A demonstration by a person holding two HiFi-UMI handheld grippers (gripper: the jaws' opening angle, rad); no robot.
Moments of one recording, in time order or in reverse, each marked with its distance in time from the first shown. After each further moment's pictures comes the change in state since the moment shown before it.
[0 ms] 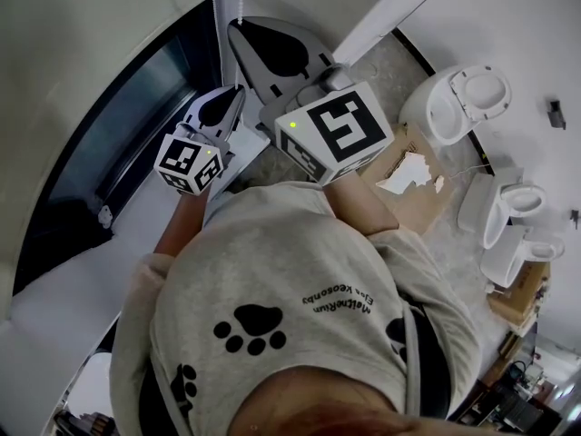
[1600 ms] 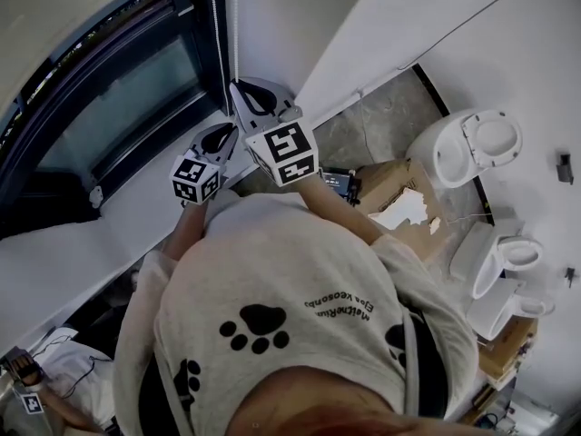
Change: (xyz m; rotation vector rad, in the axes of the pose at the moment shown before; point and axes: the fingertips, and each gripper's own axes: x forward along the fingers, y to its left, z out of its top) left arm -0.022 0.011 -0.155 -0.057 0.207 0.204; right arm -0.010 0.008 -0.174 0.009 0.183 0.092
